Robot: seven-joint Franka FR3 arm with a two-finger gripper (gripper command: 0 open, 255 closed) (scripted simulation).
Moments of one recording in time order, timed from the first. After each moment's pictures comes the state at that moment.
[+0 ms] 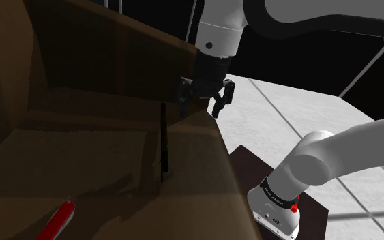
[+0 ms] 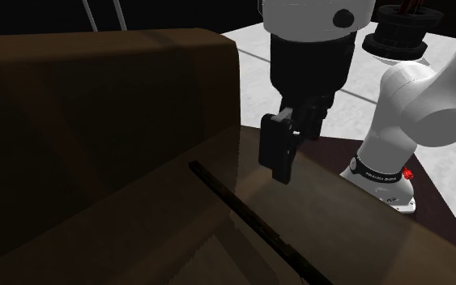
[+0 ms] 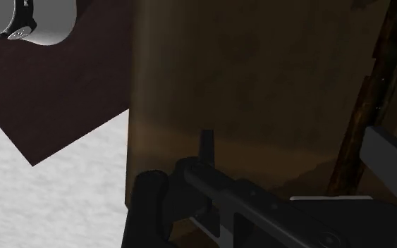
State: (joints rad) arm -0.06 -0.54 0.59 -2.21 0.36 1.64 0.91
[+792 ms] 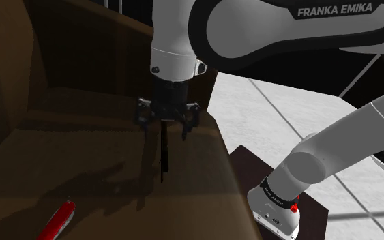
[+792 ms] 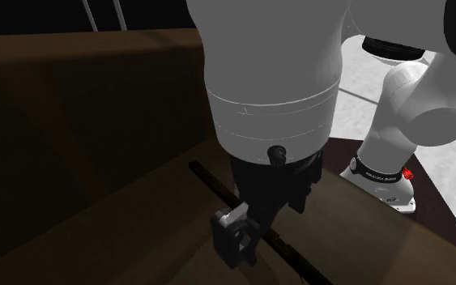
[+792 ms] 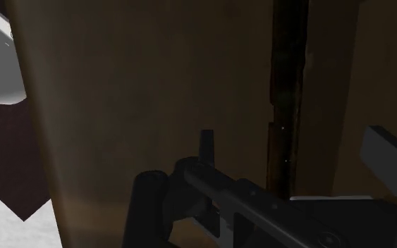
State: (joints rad) arm -0.13 -0.27 0.84 -2.11 0.32 1.81 1.27
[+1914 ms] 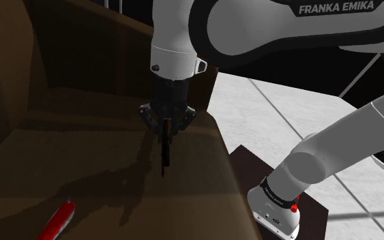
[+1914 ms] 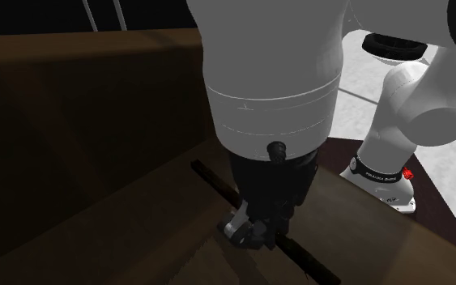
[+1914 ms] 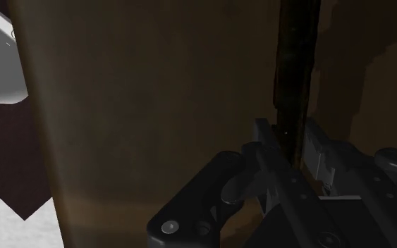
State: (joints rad) arm -0.14 -0.27 0.84 -2.10 0.32 1.80 1.27
